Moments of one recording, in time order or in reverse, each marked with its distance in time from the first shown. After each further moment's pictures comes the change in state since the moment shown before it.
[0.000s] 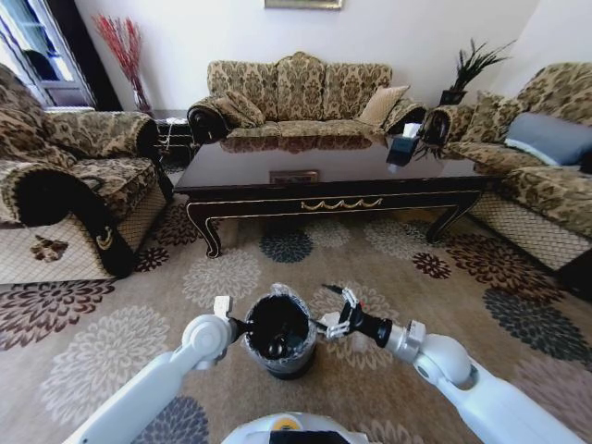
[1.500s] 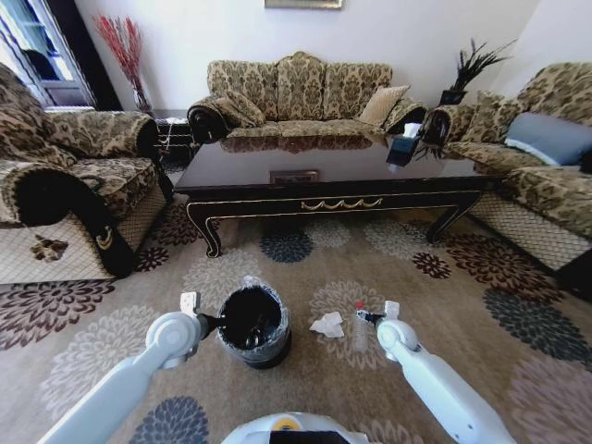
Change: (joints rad) left arm 0.130 0.070 -0.226 -0.042 -0.046 0.000 0.008; right arm 0.369 0.266 -0.211 -0.511 0.507 -0.692 1.023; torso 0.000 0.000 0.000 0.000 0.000
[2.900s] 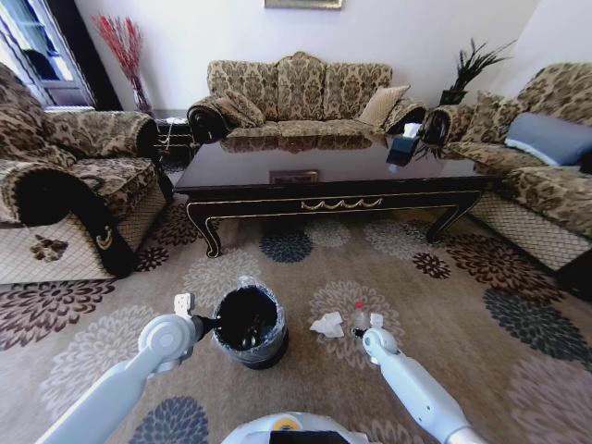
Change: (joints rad) left arm 0.039 -0.006 -0.030 -0.011 0.003 0.000 0.000; right arm 0.056 0.103 -0.044 -0.239 -0.060 0.009 -0.093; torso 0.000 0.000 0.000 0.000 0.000
